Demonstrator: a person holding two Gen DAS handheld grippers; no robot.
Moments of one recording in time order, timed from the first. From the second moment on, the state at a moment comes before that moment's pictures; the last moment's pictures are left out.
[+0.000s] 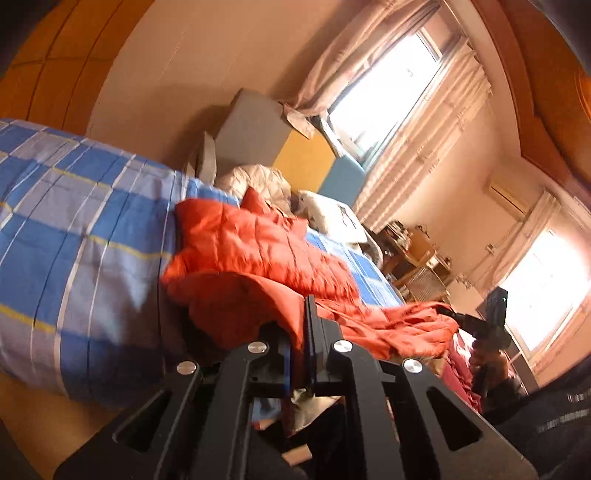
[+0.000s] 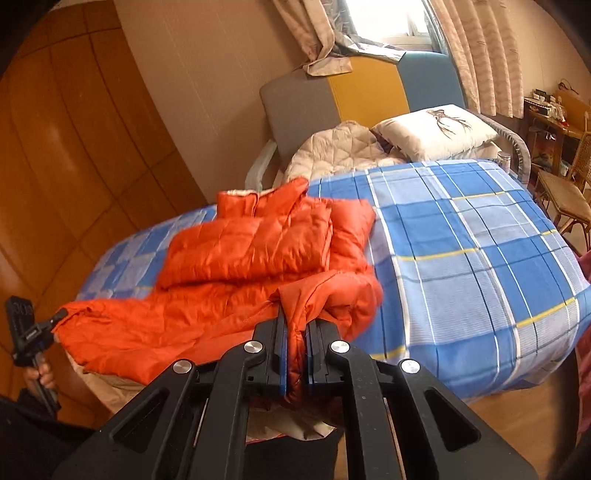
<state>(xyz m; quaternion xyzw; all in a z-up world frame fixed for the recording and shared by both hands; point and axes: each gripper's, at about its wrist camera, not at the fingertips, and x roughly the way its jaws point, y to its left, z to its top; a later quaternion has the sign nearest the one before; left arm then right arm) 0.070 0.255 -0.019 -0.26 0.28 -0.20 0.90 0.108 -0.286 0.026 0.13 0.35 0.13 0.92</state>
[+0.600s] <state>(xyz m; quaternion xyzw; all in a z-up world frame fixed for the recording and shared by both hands) 0.258 0.258 -0.032 -0.25 0.34 -0.12 0.90 0.280 -0.274 -0.002 0.16 0.38 0.05 0.91</state>
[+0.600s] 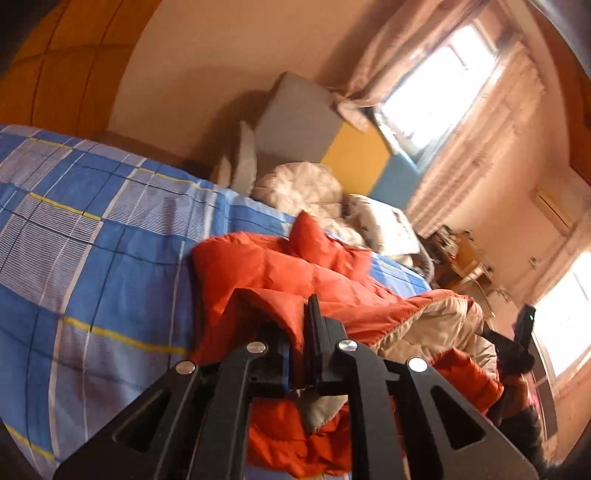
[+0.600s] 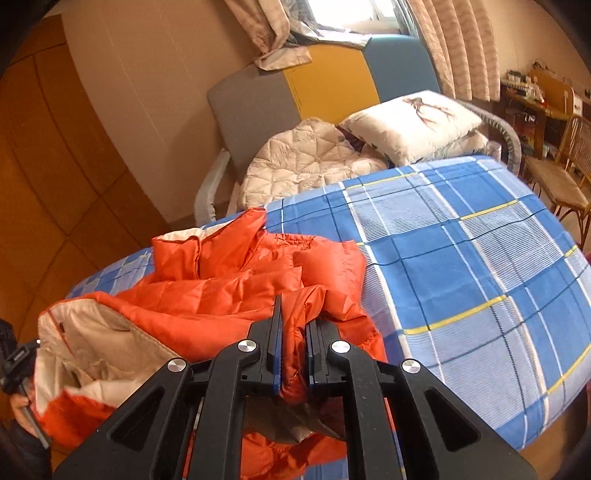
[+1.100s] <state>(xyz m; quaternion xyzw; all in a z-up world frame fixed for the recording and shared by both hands) 0.288 0.287 -0.049 -0.29 0.32 -0.09 0.90 0.291 -0.299 -0.014 0.22 0.35 0.04 0.91</state>
